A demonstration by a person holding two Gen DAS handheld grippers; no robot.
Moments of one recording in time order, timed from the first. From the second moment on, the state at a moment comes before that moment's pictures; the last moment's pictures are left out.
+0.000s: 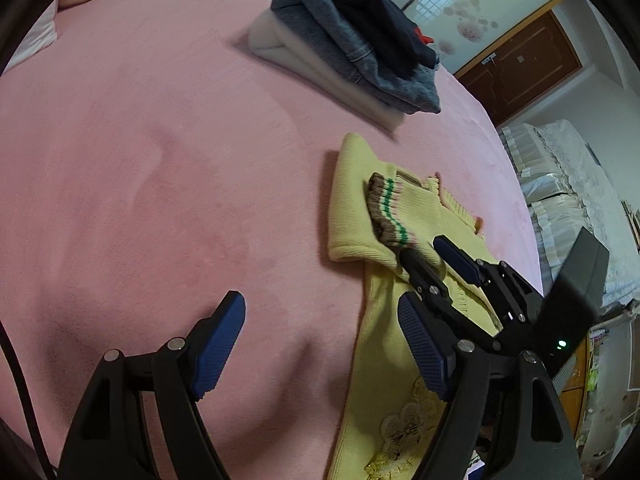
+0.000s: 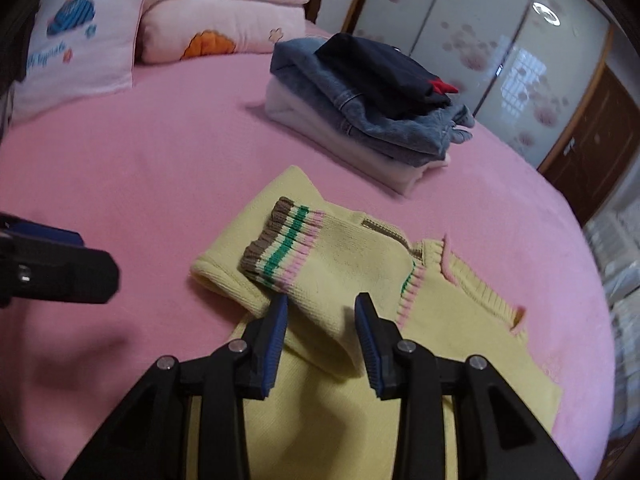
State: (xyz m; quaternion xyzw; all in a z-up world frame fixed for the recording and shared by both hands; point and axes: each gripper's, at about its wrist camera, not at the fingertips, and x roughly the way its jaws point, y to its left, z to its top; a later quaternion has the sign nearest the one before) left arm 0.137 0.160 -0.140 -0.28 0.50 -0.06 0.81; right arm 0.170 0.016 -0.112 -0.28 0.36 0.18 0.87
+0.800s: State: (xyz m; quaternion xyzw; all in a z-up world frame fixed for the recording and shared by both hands) left arm 0.142 0.124 -0.149 -0.26 0.53 -0.10 0.80; right arm 0.182 -0.230 -0.102 0.11 0.48 0.04 0.87
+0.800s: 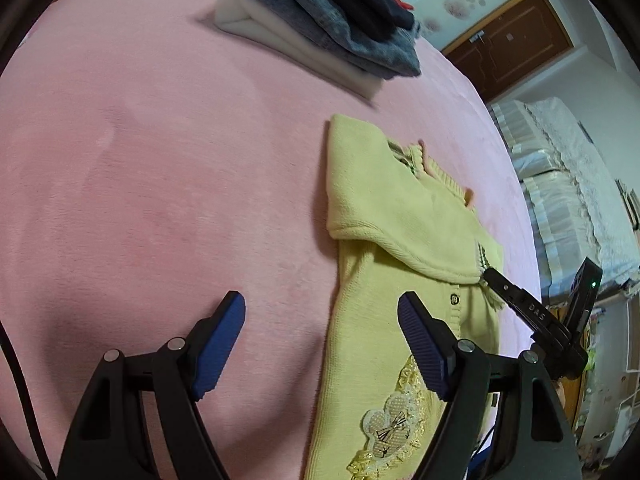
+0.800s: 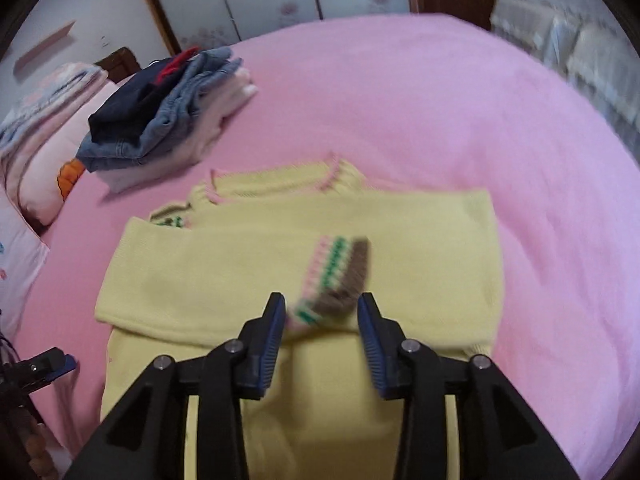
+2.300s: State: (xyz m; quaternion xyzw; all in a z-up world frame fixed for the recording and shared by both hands) left arm 0.234 0.039 -0.134 -0.07 0.51 -0.08 0.85; right arm 0.200 -0.242 -0.083 0.06 0.40 0.02 0.91
